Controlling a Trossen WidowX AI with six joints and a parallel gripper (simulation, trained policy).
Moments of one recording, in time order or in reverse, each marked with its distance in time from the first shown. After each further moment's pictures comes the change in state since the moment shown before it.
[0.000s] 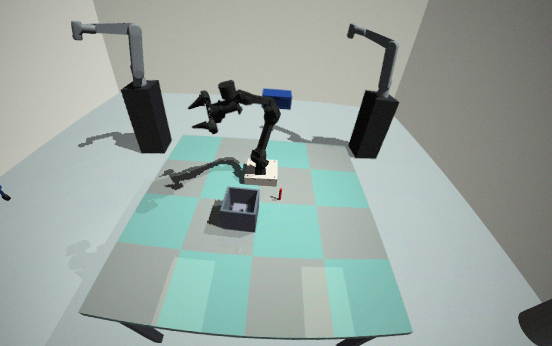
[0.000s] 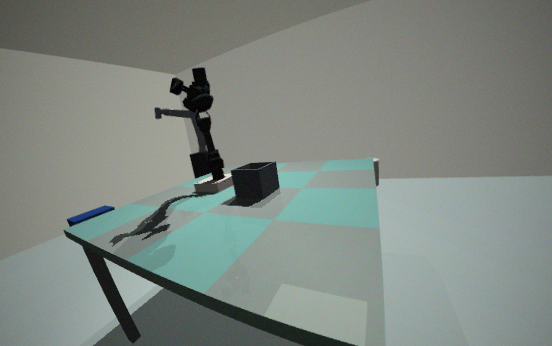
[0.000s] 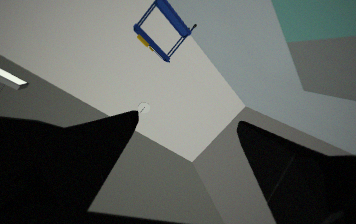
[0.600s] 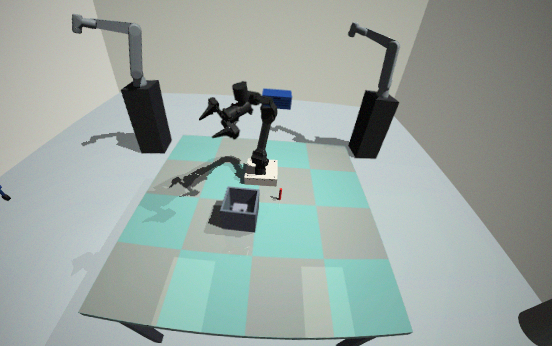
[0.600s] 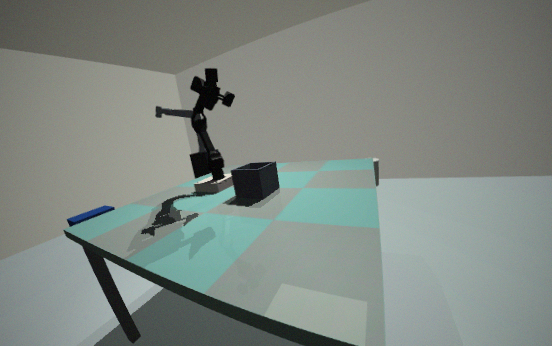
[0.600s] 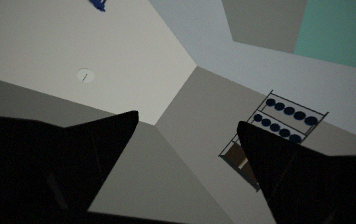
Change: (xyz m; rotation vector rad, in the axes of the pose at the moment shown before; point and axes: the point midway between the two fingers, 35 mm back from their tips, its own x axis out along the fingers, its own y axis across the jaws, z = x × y) arm -0.060 -0.083 -0.045 -0.015 0.240 -0.371
